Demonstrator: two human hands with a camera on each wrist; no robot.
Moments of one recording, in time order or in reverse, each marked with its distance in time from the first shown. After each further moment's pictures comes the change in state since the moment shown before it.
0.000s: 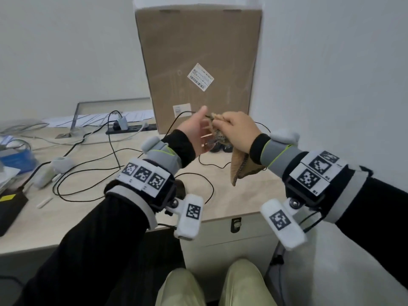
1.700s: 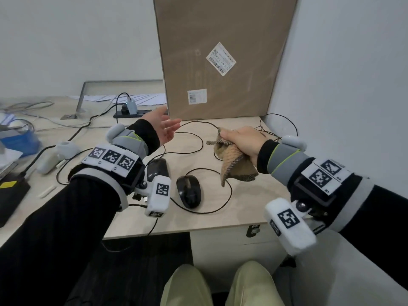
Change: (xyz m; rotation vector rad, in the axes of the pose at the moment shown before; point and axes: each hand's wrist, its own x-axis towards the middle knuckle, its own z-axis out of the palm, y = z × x) left_hand 0.051 0.013 -0.137 -0.121 0.351 0.008; right_hand 0.030 0.019 0.072 0.525 -0.256 0.562
